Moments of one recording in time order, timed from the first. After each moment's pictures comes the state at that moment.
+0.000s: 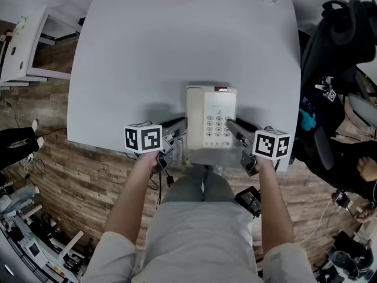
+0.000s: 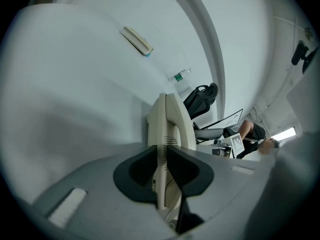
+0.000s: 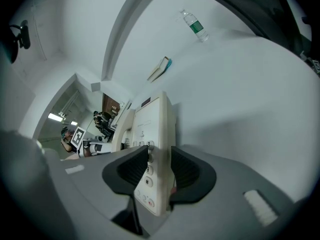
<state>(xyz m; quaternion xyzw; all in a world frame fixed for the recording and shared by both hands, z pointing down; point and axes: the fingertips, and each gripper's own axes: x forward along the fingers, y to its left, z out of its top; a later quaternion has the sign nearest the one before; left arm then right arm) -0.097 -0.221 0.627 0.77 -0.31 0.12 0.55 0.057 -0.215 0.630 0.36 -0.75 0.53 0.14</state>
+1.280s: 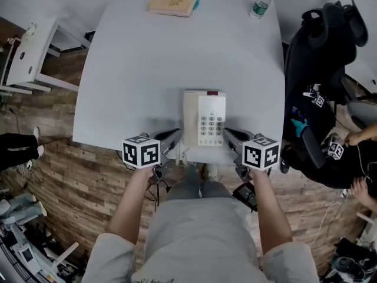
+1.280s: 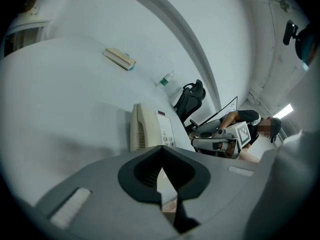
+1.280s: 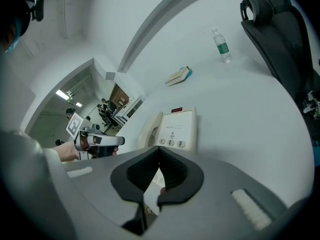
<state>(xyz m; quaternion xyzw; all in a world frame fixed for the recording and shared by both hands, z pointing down) -0.099 -0.183 0.561 0.81 -0.33 0.14 0.46 0.046 -0.182 0.565 0.35 -0.81 0.44 0.18</state>
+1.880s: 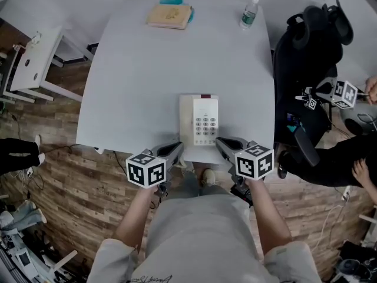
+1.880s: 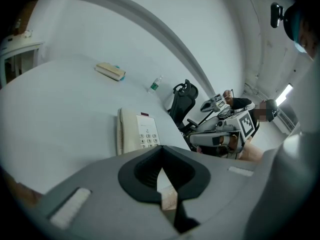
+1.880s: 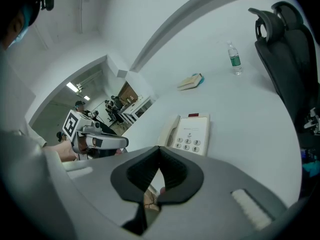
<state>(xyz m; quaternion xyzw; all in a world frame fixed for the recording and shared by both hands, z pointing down) -0.075 -0.132 0.513 0.83 -0.35 0.15 0.40 0.037 -0.141 0.518 0.32 -0.84 0.39 0.18</state>
